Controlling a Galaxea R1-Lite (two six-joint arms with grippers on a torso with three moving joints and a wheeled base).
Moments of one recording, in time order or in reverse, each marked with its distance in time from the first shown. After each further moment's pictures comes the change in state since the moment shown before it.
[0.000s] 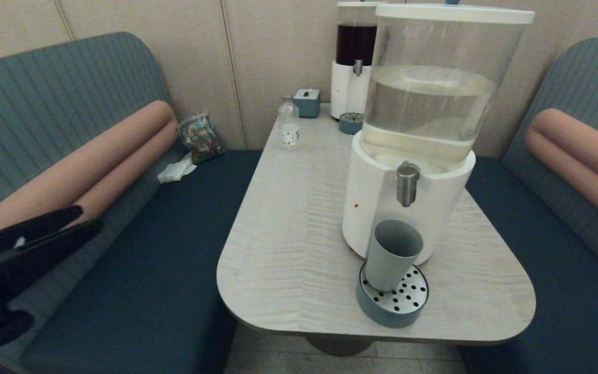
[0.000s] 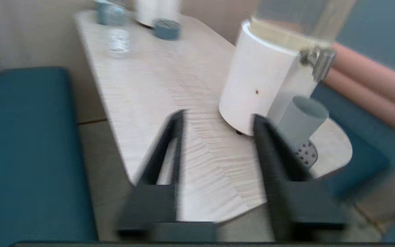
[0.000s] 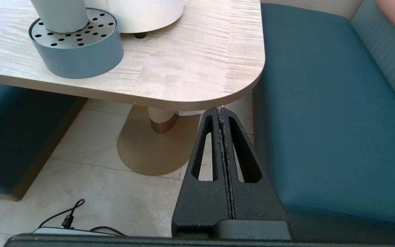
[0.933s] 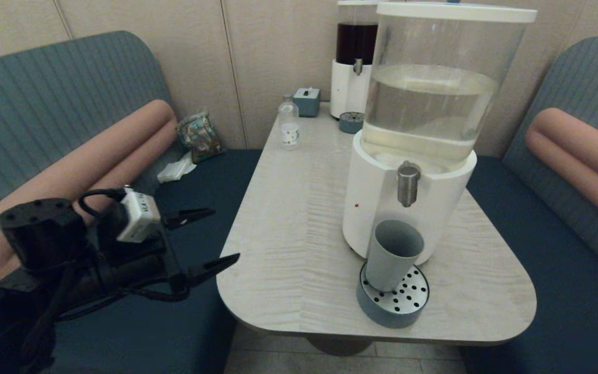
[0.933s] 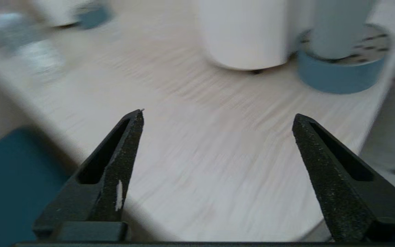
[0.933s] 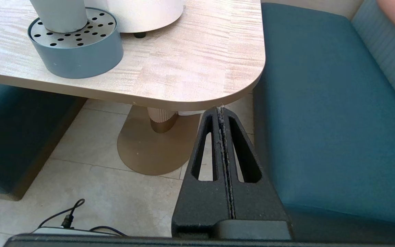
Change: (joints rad) left arm -0.129 0.817 -0.067 -0.538 -0.234 0.566; right arm 0.000 0.000 0.000 0.001 0.000 0.000
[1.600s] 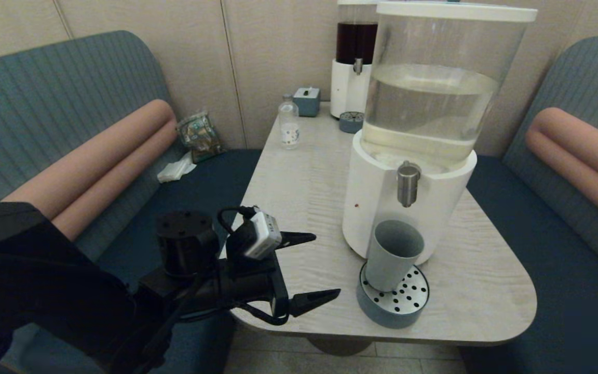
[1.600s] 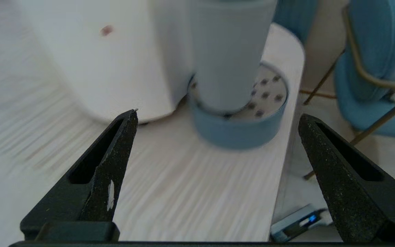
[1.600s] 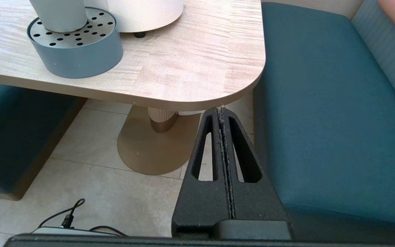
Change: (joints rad) left arm -0.405 0.215 -0.182 -0.006 0.140 -0.111; right arm 0.000 0.000 0.000 0.000 0.000 0.000
